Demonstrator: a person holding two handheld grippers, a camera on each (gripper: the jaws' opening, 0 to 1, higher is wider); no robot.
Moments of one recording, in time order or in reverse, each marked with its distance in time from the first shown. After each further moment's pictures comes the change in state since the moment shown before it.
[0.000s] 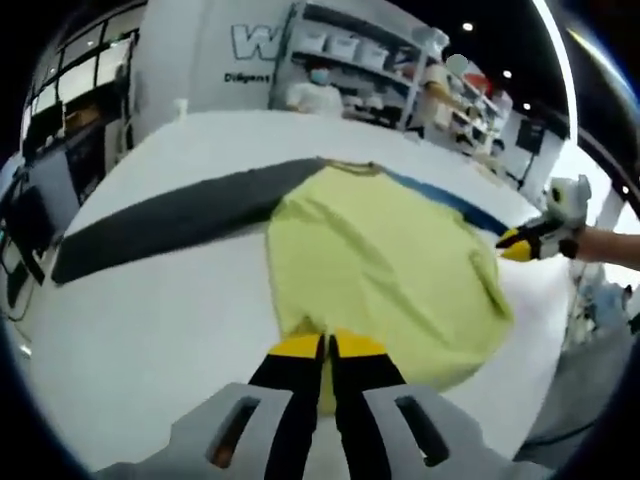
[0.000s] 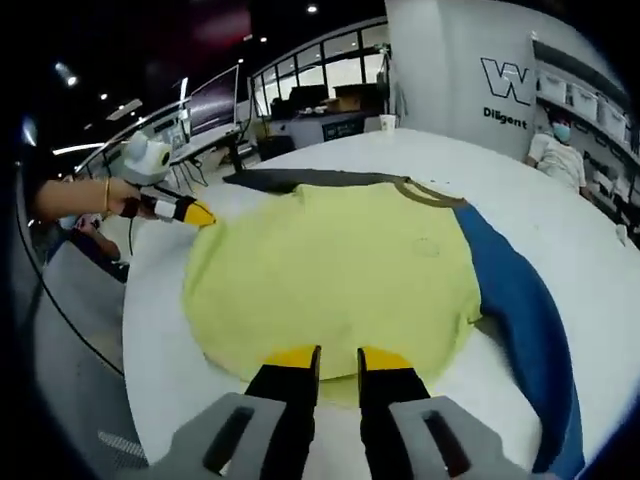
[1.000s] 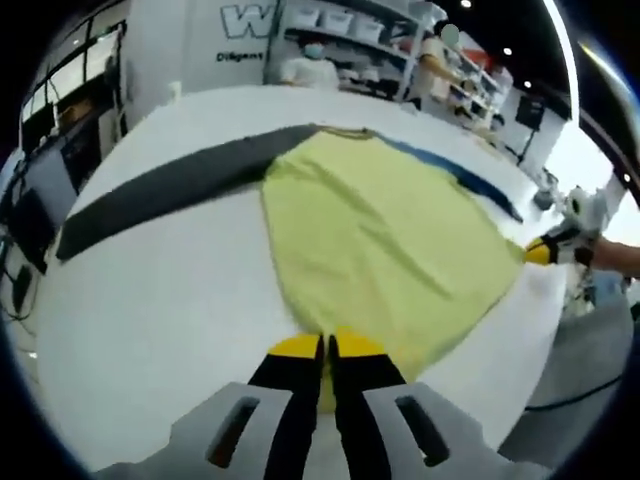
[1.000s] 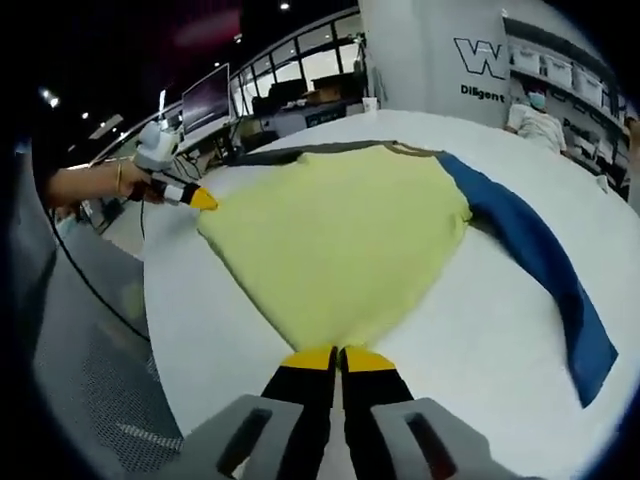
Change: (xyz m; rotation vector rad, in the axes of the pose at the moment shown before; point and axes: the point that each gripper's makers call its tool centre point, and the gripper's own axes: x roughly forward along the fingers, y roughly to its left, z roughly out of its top) left arm -0.003 0.055 0.064 0.039 -0.088 0.050; right arm -0.017 -0.066 -0.003 -0.063 0.119 -0.148
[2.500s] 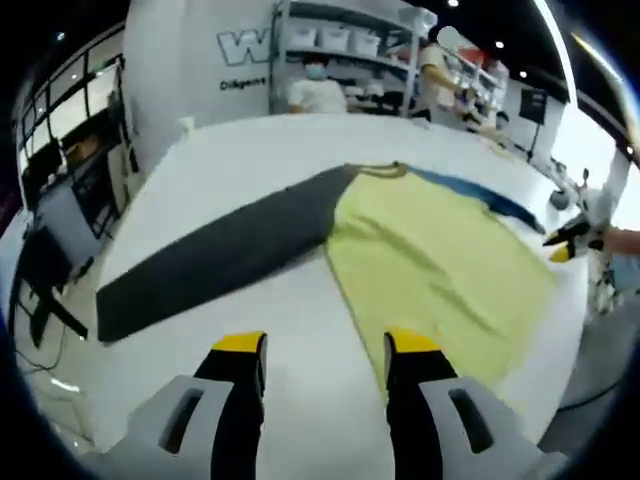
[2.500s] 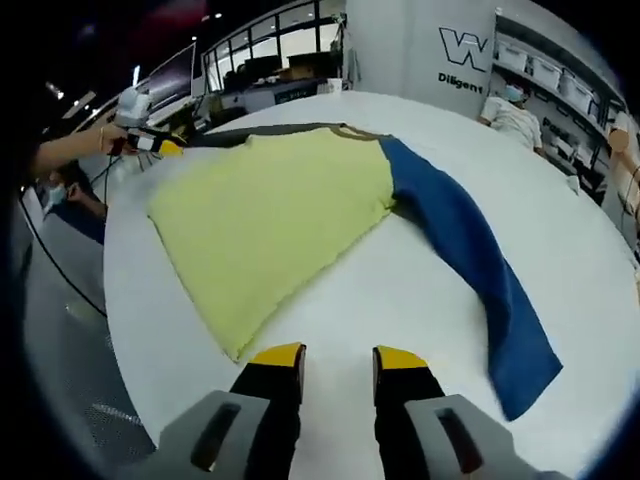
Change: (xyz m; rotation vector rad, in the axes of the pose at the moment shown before) left arm -0.036 0.153 0.085 -0.165 -0.173 0.418; right arm -0.013 -0.148 -0.033 0.133 0.083 -0.380
